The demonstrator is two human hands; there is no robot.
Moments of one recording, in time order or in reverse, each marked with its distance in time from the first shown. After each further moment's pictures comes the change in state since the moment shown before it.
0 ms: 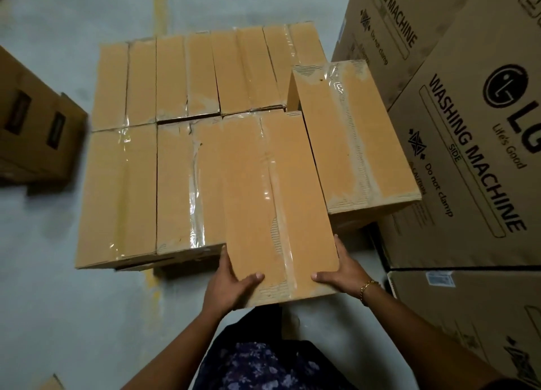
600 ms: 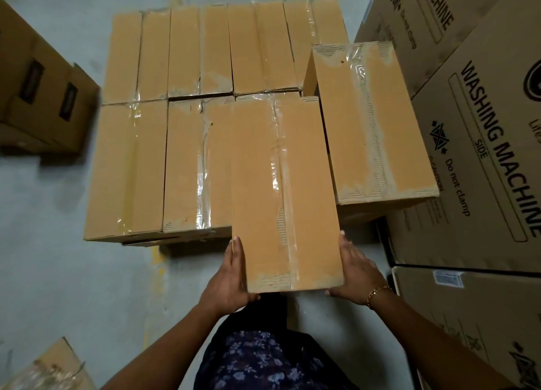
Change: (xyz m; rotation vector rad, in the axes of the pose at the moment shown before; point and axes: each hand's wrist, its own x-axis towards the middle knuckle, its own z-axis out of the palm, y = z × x) left_hand -0.006 -0.035 0.007 0.475 -0.131 0.178; right_hand 0.000 0.023 0.003 -0.738 0.017 -0.159
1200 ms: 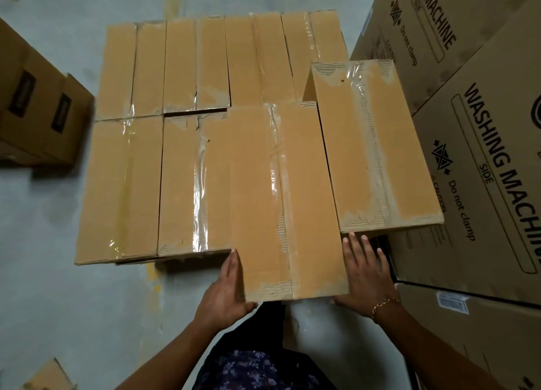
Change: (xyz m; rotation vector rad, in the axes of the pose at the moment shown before) left_hand 0.037 0.003 -0.031 0.044 0.007 0.022; right_hand 0.037 0.010 -0.026 -0.361 0.177 0.016
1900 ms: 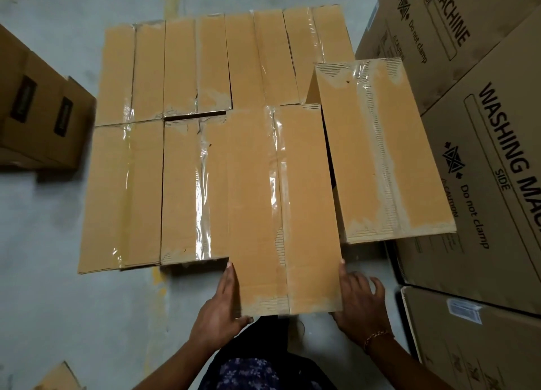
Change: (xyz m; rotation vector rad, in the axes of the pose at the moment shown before) left_hand -0.002 -0.007 -0.006 -0.009 0.012 -0.074; right_hand -0.006 -0.029 0.023 0.141 0.075 0.007
